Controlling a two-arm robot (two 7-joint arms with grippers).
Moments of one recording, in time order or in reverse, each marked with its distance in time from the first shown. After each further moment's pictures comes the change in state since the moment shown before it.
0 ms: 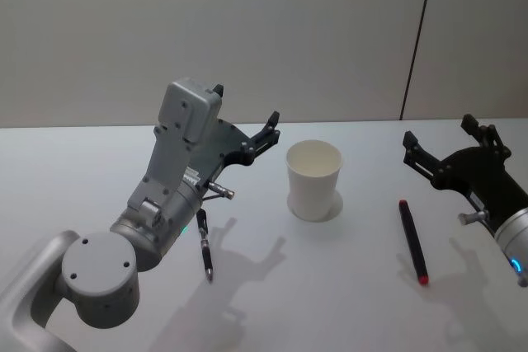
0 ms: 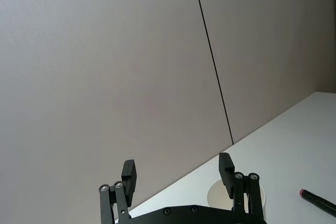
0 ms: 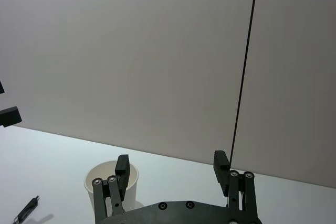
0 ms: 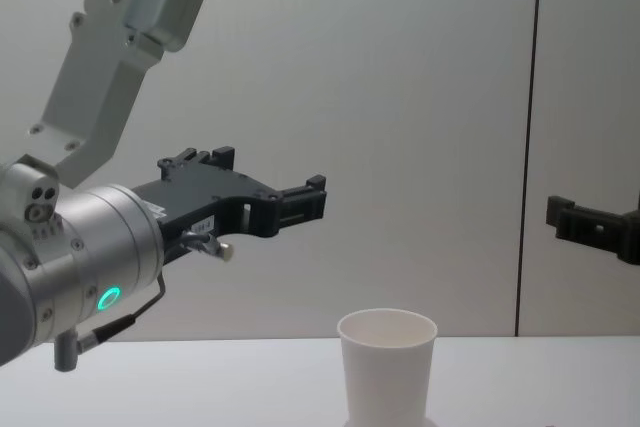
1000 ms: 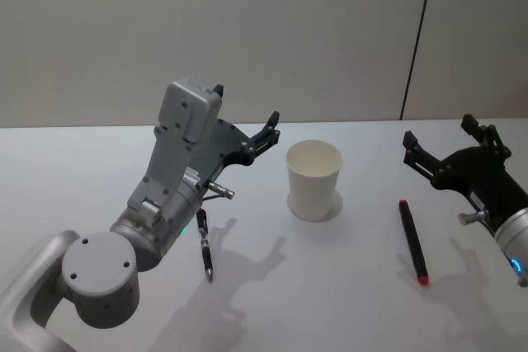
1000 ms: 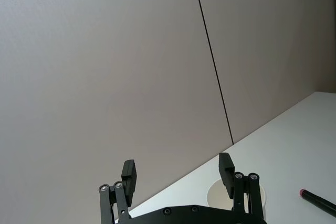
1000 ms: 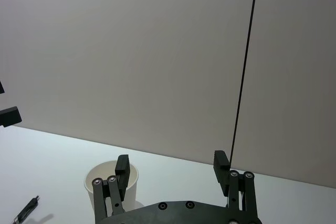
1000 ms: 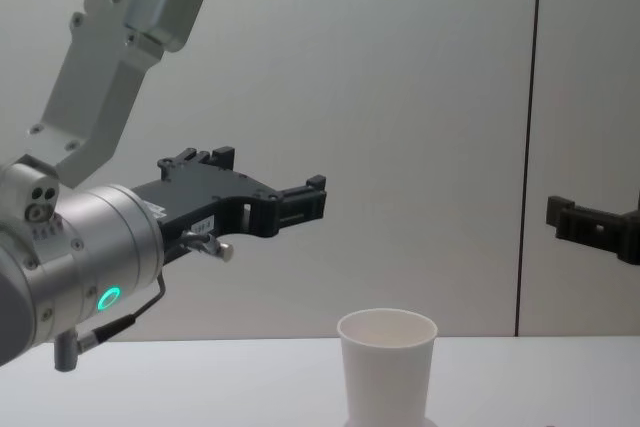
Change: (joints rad) left arm 0.000 0.000 0.000 0.000 0.000 0.000 0.000; right arm 0.000 0.000 0.000 0.000 0.000 0.000 0.000
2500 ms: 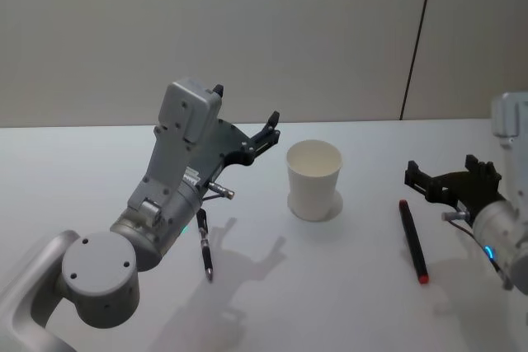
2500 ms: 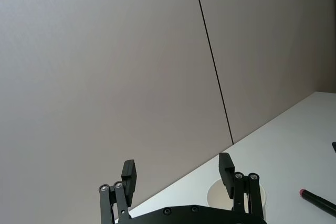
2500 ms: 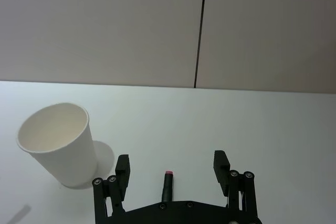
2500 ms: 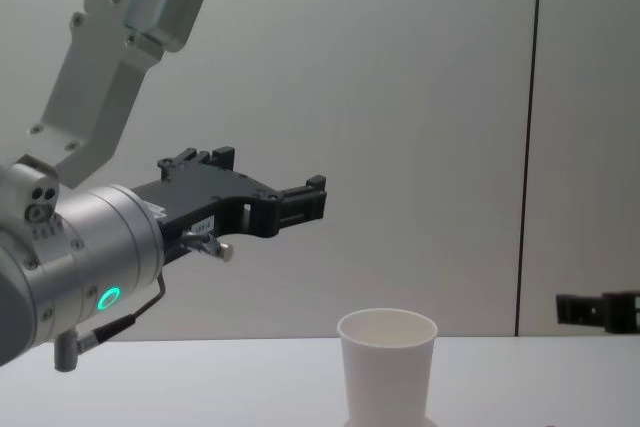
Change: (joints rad) left arm 0.000 0.000 0.000 0.000 0.000 0.000 0.000; right arm 0.096 -0.122 -0.009 0.039 -0.022 0.448 -0.213
